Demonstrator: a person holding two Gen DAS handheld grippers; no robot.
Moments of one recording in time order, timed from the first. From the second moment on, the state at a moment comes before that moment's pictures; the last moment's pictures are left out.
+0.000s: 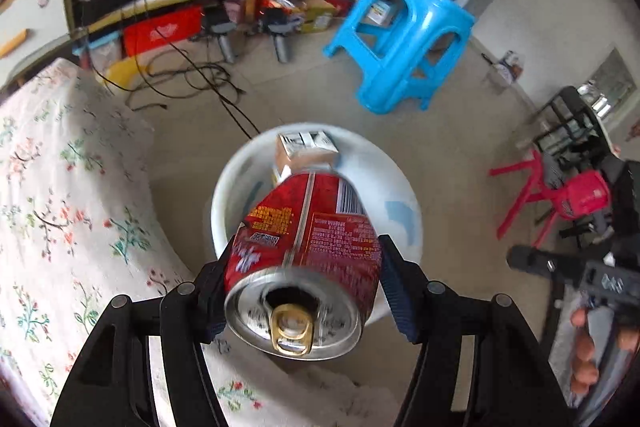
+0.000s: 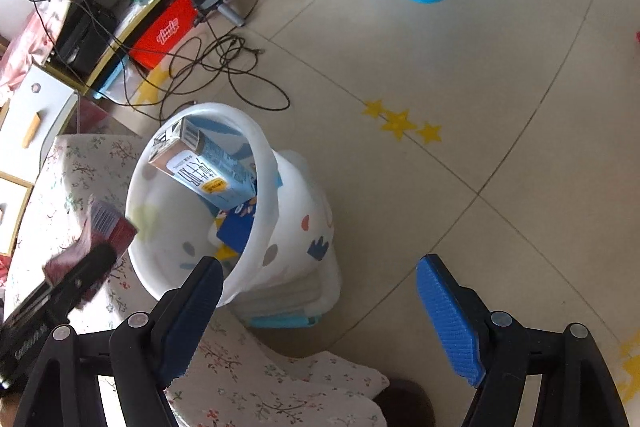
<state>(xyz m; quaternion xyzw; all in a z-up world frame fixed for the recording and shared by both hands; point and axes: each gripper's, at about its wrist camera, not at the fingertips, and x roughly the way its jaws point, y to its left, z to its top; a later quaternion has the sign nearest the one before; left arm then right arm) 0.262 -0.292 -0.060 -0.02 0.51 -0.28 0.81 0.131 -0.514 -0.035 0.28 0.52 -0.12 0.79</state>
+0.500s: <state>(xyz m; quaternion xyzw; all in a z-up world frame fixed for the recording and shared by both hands) 0.246 -0.231 -0.044 -0.03 0.51 -0.20 0.84 0.139 -0.492 -0.030 0.26 0.53 -0.11 0.80</state>
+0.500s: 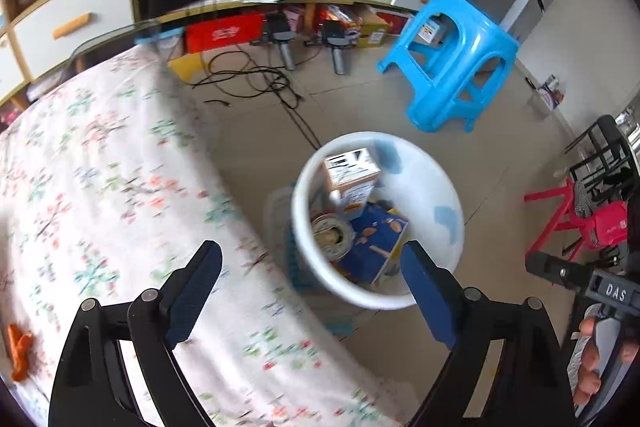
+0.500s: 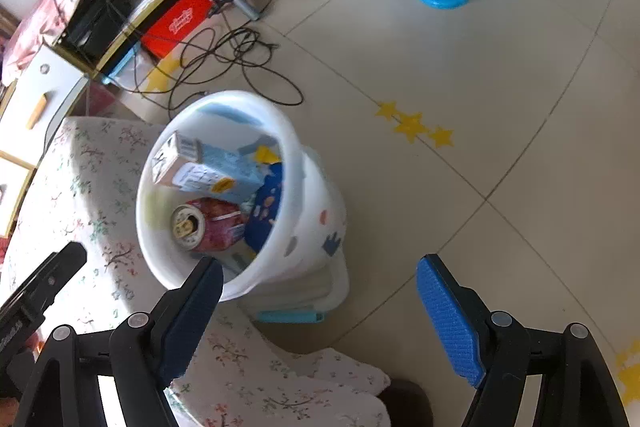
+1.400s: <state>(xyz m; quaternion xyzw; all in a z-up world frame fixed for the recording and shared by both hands) 0.191 0.021 -0.057 -0.06 0.52 -0.05 0.85 0.189 -0.319 -0.028 0.14 0.56 -0.01 0.82</state>
